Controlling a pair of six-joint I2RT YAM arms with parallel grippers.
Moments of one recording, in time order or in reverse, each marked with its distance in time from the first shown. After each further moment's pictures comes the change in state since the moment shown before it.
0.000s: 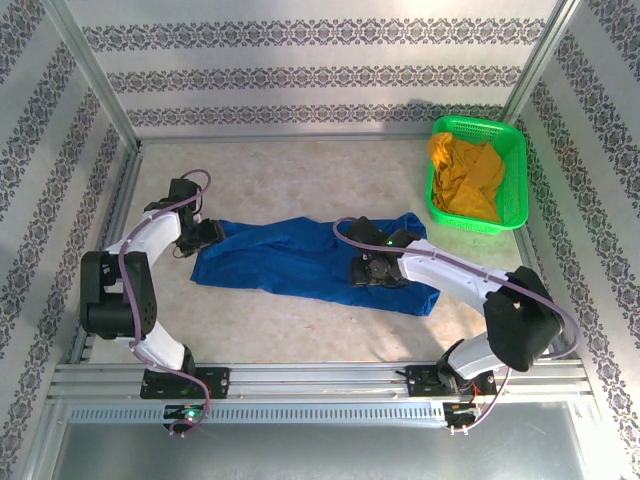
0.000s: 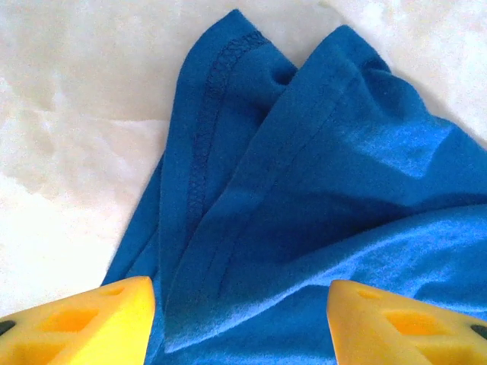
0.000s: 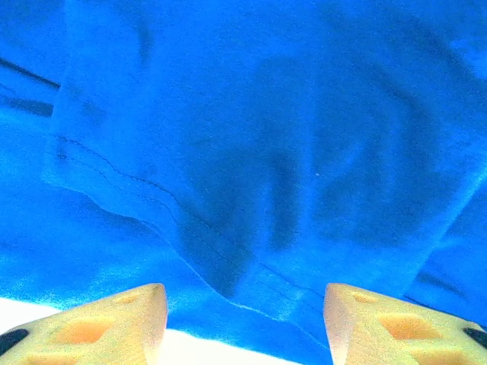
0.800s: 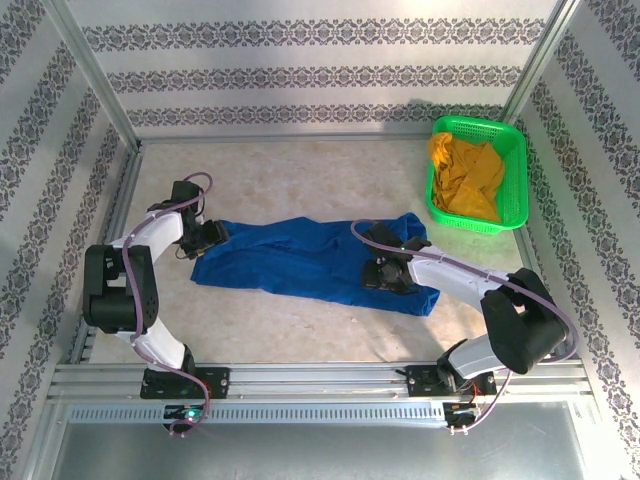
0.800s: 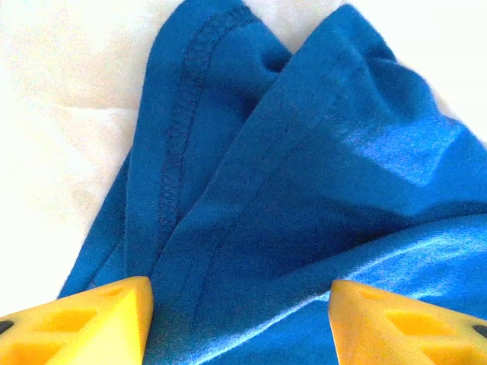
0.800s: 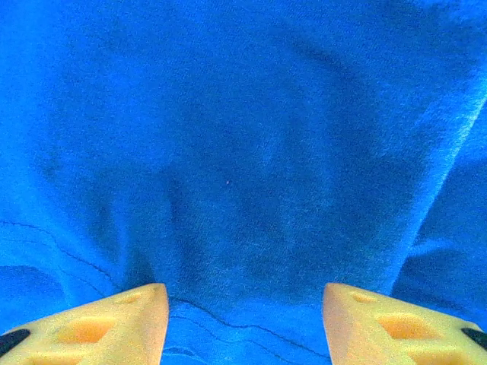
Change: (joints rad) left arm 0.000 0.040 -0.013 0.037 0.052 -0.051; right arm -0.114 -0.031 -0.161 0.139 -0.058 0.079
